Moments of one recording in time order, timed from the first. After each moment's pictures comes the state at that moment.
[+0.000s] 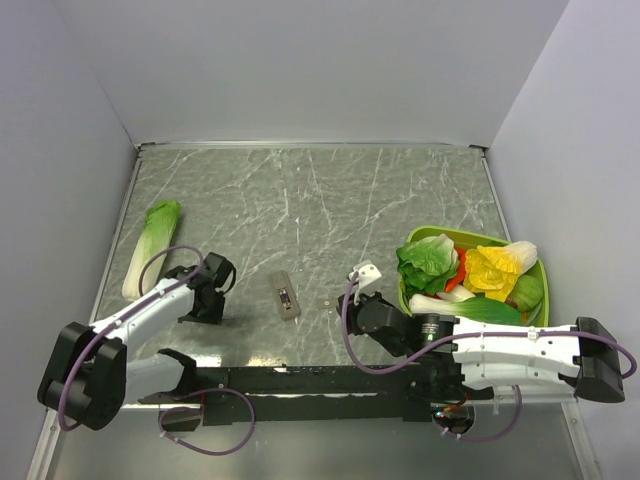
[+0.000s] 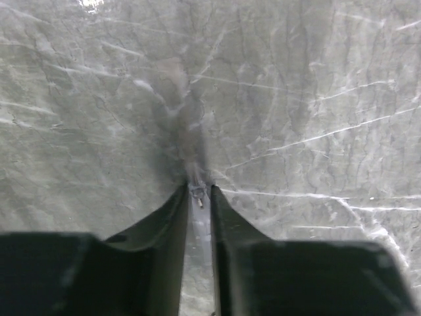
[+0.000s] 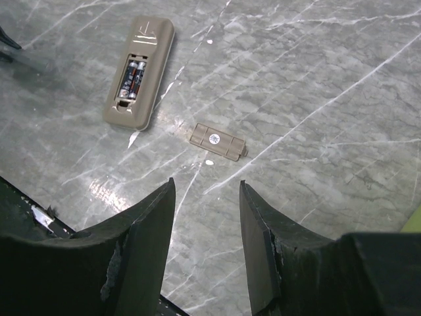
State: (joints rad) left arm -0.40 1.17 0.55 -0.87 -0.31 -1.90; right arm 1.30 0.90 0.52 -0.21 0.62 0.47
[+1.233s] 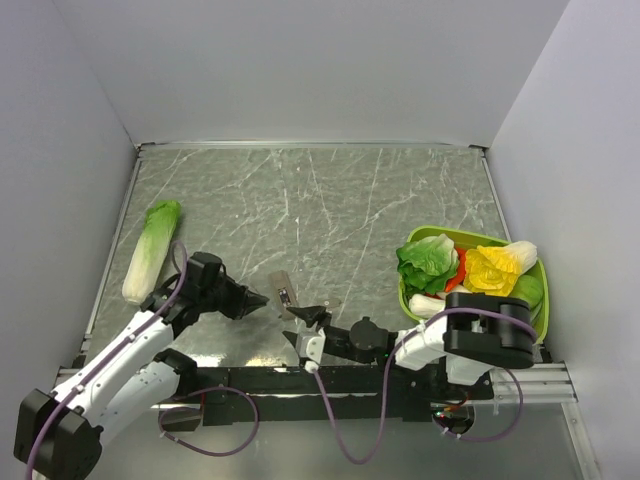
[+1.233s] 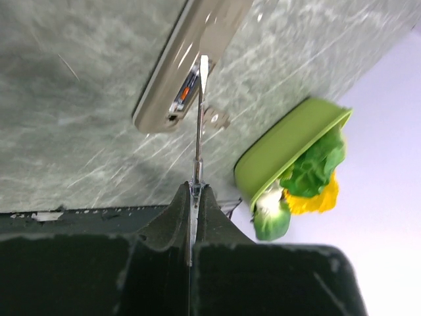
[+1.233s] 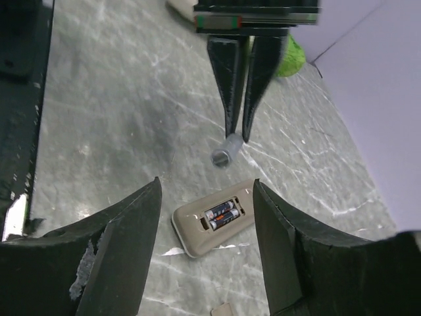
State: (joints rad) left arm -0.45 0.81 0.50 -0.55 0.25 -1.56; right arm 1.35 1.53 0.27 1.22 0.09 -0.64
